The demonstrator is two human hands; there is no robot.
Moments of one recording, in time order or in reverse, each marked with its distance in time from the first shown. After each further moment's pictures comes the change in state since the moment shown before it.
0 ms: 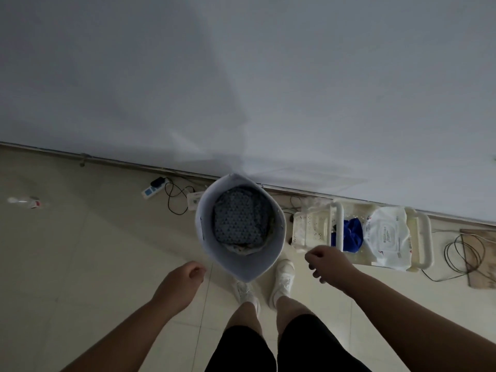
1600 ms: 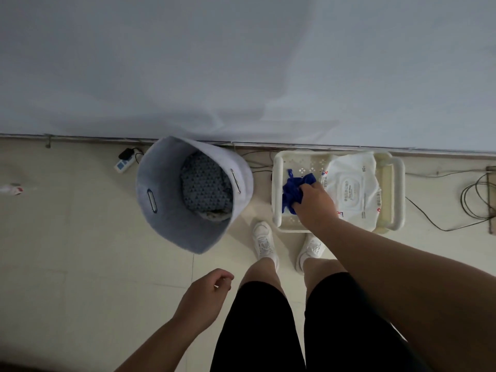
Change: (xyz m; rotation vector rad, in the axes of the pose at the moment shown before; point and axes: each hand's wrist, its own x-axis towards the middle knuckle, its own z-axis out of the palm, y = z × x) left_hand -0.016 0.109 0.238 0.079 -0.109 -0.075; right_hand 0.150 0.124 -0.091 -0.350 0.197 -0.222
